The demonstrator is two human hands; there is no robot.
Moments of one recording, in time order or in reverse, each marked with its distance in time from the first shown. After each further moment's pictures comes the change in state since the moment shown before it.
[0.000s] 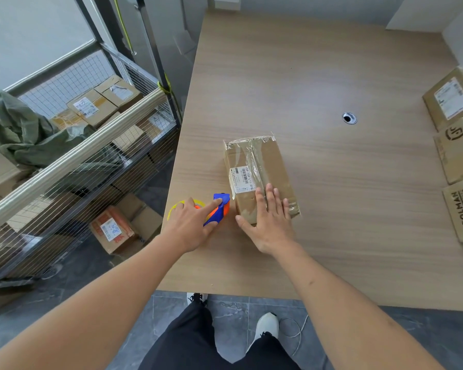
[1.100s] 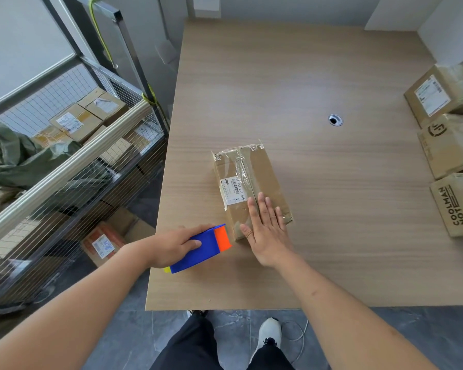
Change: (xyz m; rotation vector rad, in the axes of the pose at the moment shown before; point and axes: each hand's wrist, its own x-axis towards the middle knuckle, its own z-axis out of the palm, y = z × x) left_hand -0.003 -0.031 -0.036 -0.442 -0.510 0.113; right_hand 0.002 0.020 0.006 -0.032 -0.037 -0.081
